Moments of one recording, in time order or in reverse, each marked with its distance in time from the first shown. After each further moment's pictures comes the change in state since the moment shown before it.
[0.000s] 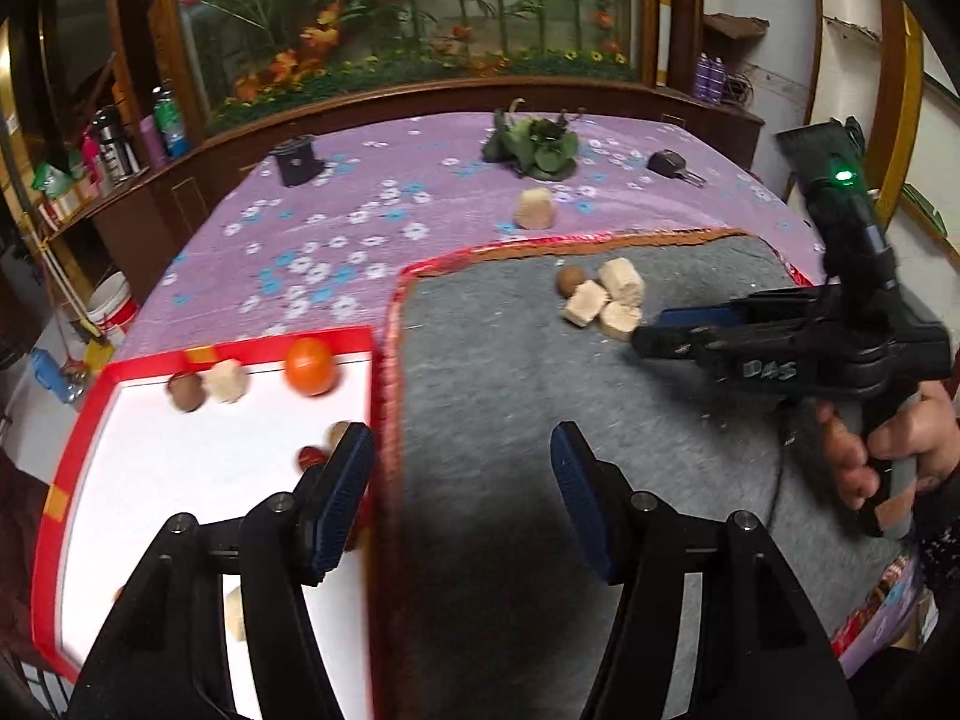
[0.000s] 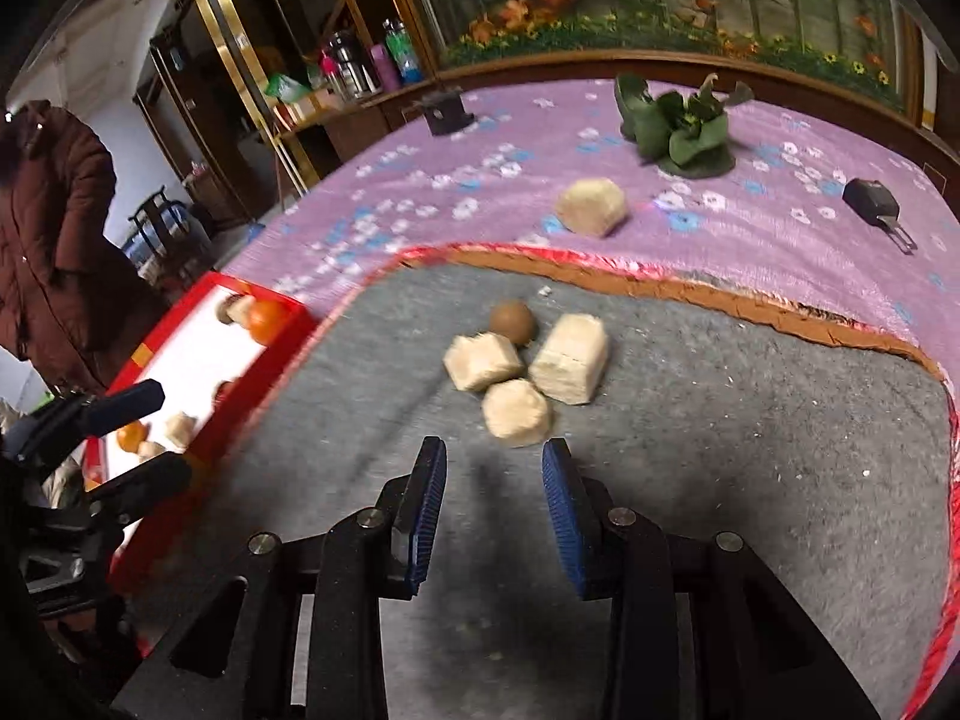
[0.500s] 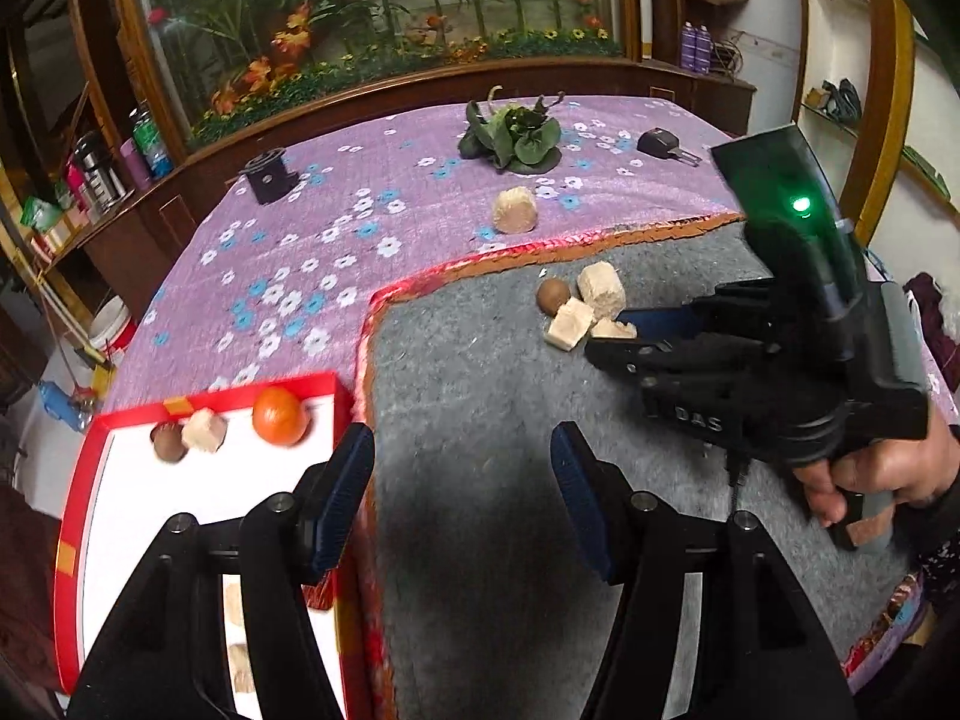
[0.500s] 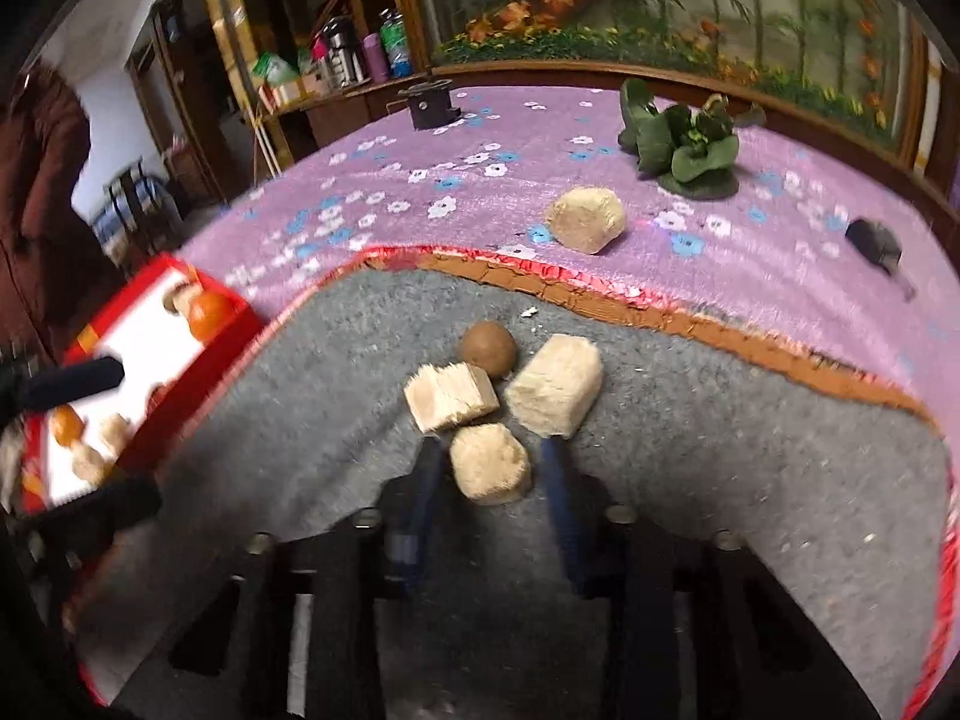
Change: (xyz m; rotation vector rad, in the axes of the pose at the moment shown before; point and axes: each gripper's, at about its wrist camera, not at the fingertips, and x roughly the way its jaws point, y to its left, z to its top) left arm 0.021 -0.024 0.026 0.089 0.033 0.026; right arm 0.019 0.007 0.009 -0.080 -0.026 -0.087
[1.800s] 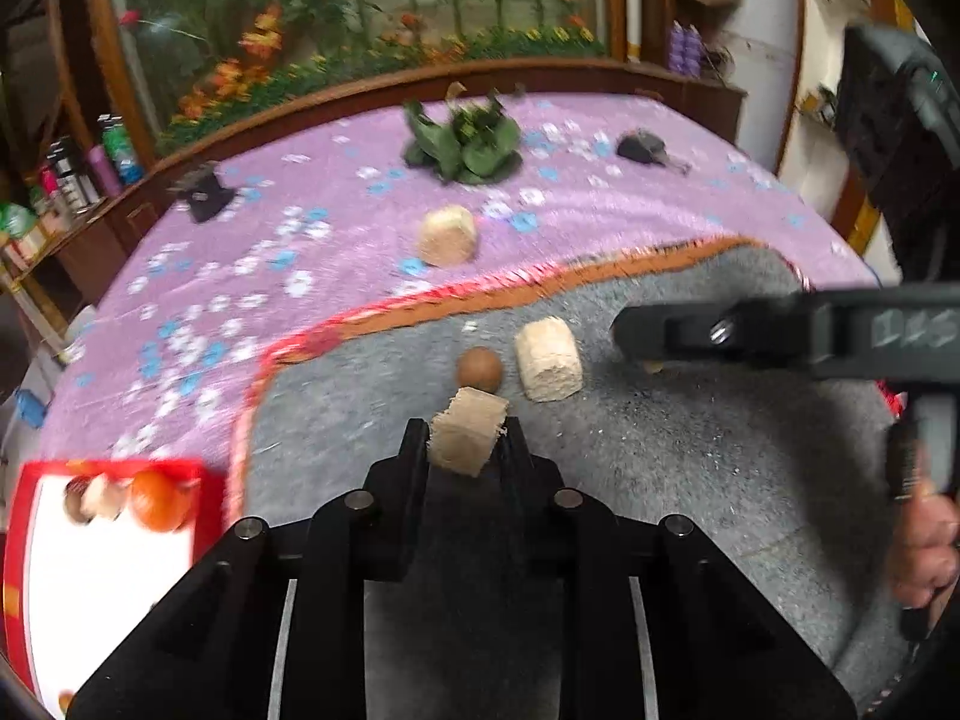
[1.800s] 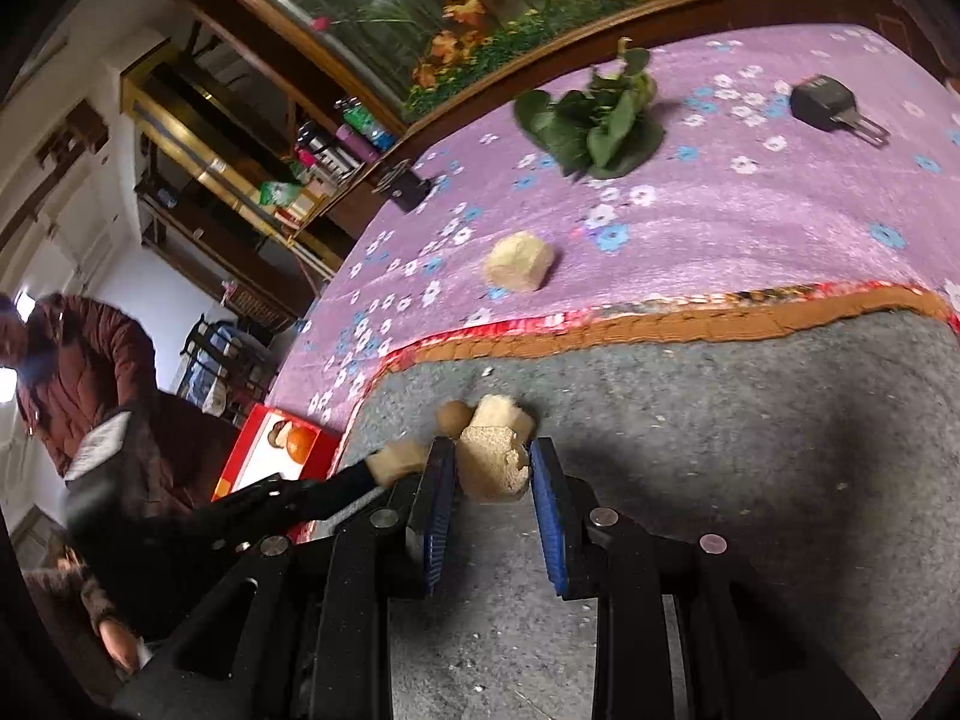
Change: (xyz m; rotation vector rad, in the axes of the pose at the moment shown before) left arm 0.043 -0.039 0.029 -0.035 -0.033 -0.024; right arm -0.038 -0.083 0.004 0.379 -0.050 0.309
